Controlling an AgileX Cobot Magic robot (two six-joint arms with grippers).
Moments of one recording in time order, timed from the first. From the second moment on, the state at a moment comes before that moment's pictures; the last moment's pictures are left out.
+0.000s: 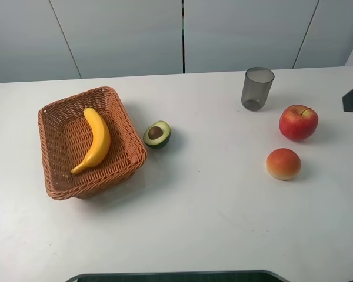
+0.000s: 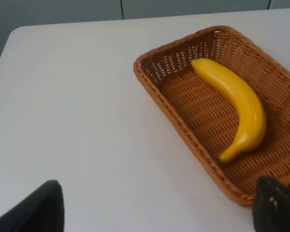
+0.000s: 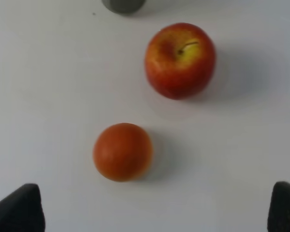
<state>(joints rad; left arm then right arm) 0.01 0.00 -0.51 0.00 1.08 0.00 0.13 0.82 -0.70 0.00 0.92 0.09</state>
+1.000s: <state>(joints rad) 0.01 0.00 -0.51 0.00 1.08 0.00 0.13 0.00 -0.51 -0.01 1.09 0.03</state>
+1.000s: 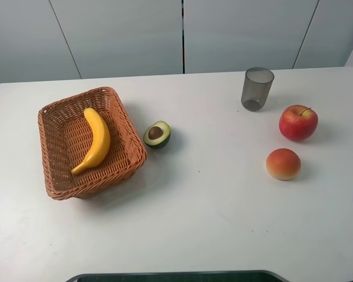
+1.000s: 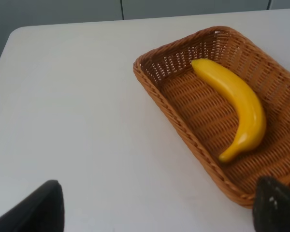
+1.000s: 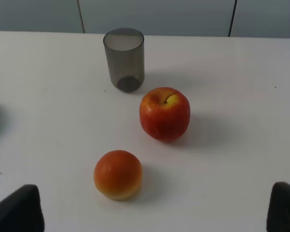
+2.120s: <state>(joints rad) 0.01 0.00 -0.51 0.00 1.08 0.00 -0.01 0.00 -0.51 -0.03 1.09 0.03</state>
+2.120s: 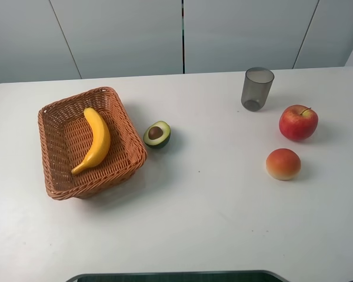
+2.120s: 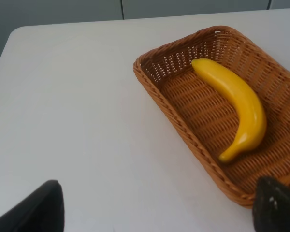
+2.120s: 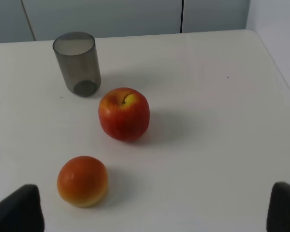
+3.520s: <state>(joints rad) 0.01 0.00 -0.51 0.00 1.08 0.00 -0.01 0.00 -0.51 -0.02 1.10 0.02</state>
